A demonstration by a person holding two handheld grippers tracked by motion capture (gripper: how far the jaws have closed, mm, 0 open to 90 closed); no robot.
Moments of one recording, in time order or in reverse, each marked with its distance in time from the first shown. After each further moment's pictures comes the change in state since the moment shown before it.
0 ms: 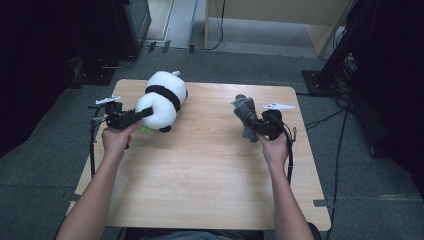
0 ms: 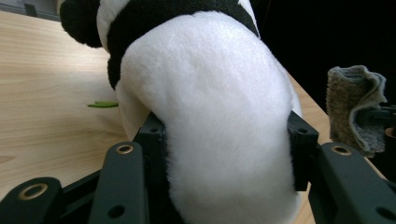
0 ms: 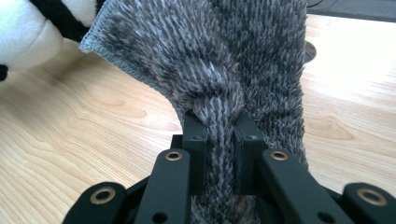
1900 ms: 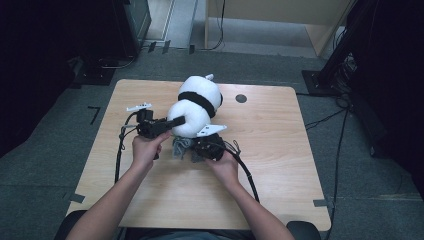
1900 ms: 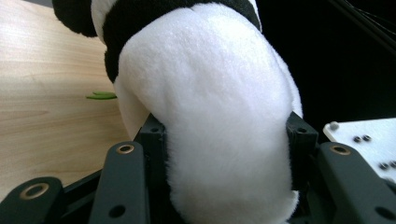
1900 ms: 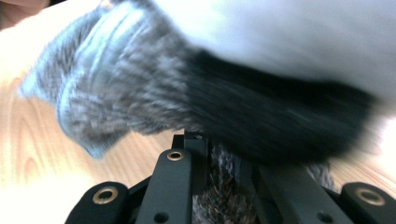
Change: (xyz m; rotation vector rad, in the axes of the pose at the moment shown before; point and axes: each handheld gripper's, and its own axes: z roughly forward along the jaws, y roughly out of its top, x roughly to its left) left arm -0.092 -0.025 0.040 0.029 -0.207 -0.058; right arm 0.149 -0.039 0.086 0.067 0.267 -0.354
